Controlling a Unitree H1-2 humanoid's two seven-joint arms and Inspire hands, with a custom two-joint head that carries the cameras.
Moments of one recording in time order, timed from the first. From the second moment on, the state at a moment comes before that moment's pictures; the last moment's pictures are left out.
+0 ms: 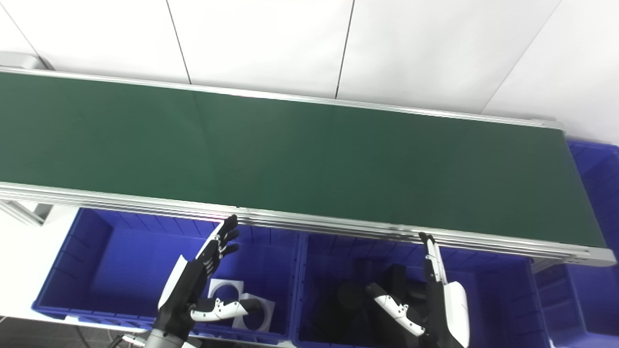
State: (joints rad) left arm 0.46 0.01 -0.24 -0.05 0.21 -0.36 -0.03; right arm 0.45 -0.14 0.07 -0.04 -0.51 -0.29 -0.25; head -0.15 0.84
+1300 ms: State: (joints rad) left arm 0.37 0.09 -0.24 0.01 0.16 -0.37 -0.11; right arm 0.44 -0.10 0.21 -0.04 -0.38 -0.36 -0.06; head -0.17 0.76
